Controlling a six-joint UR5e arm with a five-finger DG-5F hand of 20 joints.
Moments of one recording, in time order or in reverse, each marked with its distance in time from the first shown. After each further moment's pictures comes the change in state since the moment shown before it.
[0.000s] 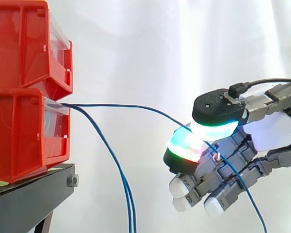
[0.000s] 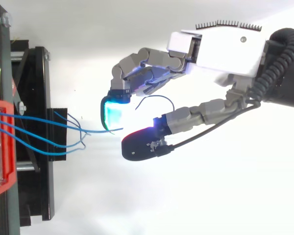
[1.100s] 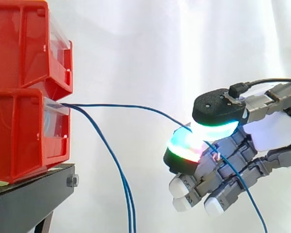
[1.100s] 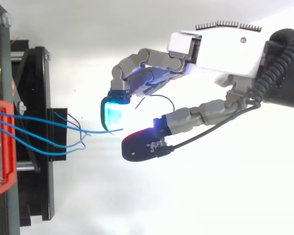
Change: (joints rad) arm 0.001 0.000 0.000 0.000 0.000 0.000
